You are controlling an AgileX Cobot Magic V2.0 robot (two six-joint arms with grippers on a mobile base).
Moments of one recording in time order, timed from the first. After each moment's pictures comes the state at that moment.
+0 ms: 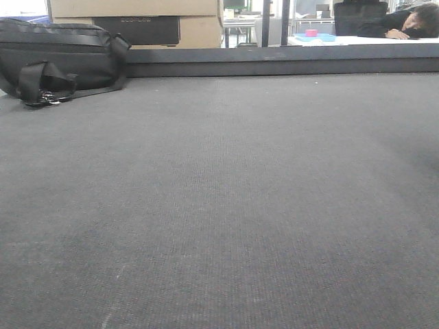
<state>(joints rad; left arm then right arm) 0.14 1.71 -1.11 -0.03 0.92 0.18 0.05 1.34 -1.04 0.12 0.98 0.08</state>
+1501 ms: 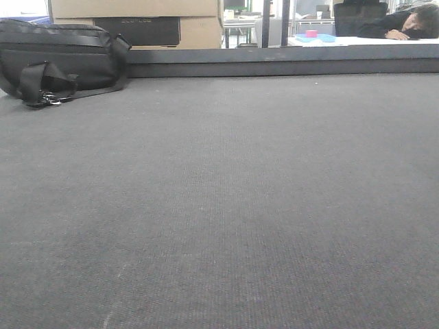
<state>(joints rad) 0.05 0.29 -0.47 -0.13 0.28 0.18 0.05 0.27 -0.50 0.11 0.30 -0.05</state>
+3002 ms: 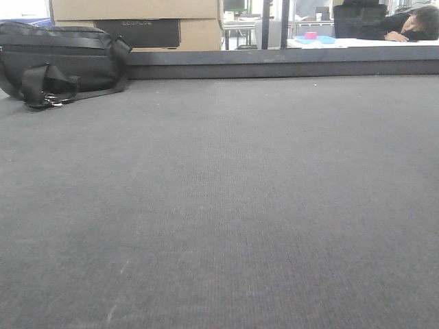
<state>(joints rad) 0.00 0.29 -0.47 -0.13 0.29 0.18 0.05 0.27 -0.52 0.11 0.30 -0.06</state>
